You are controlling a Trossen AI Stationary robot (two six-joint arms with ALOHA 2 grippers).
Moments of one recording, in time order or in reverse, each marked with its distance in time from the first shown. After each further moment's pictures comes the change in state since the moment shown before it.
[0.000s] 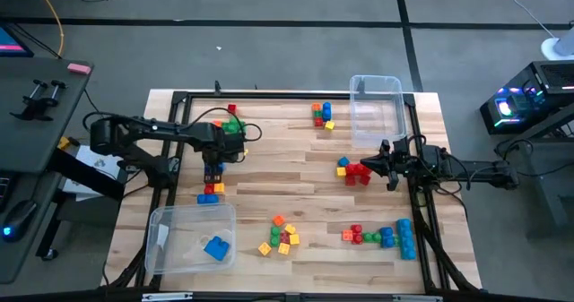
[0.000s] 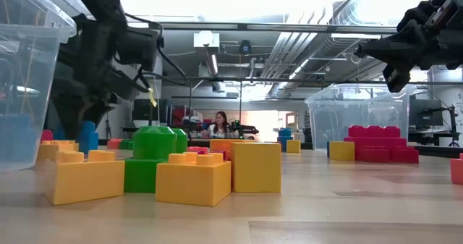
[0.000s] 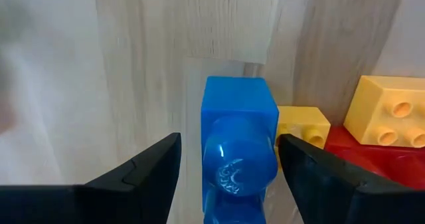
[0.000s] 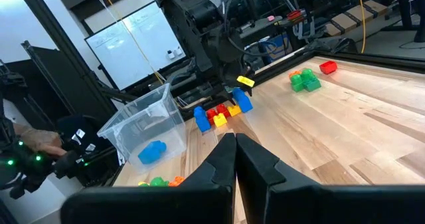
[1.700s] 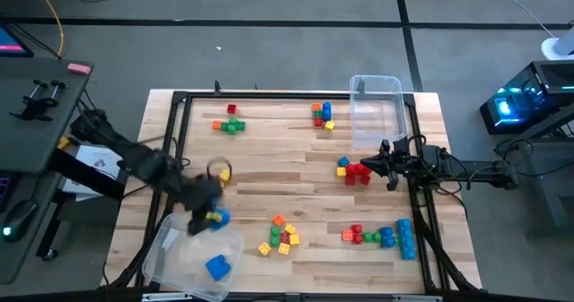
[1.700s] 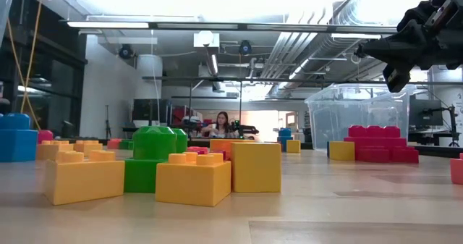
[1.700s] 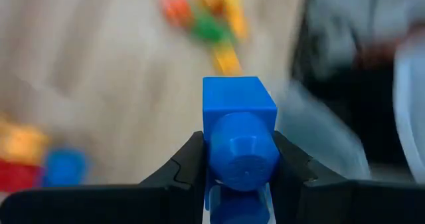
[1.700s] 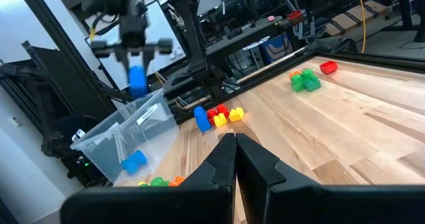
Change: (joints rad) left arm -0.824 -0.303 0.387 -0.011 0.143 -1.076; right arm 0.000 0.000 0.000 0.000 0.000 0.000
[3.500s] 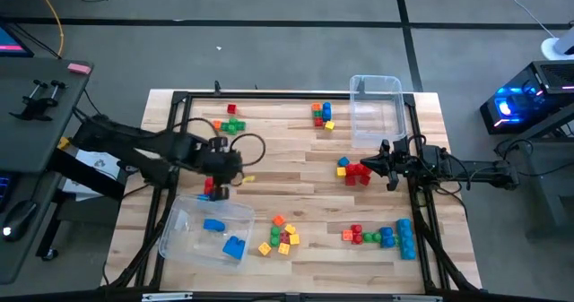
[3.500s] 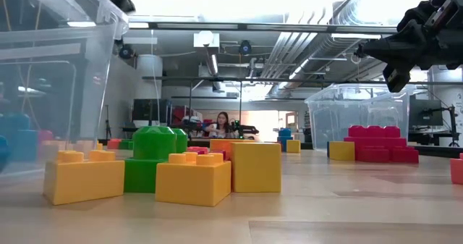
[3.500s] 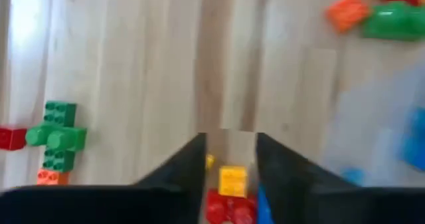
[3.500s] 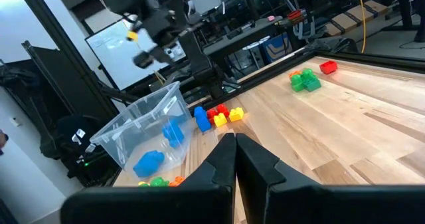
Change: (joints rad) left arm 0.361 0.135 0.039 -0.163 -0.290 0.655; right arm 0.000 0.000 0.000 0.000 0.000 0.000
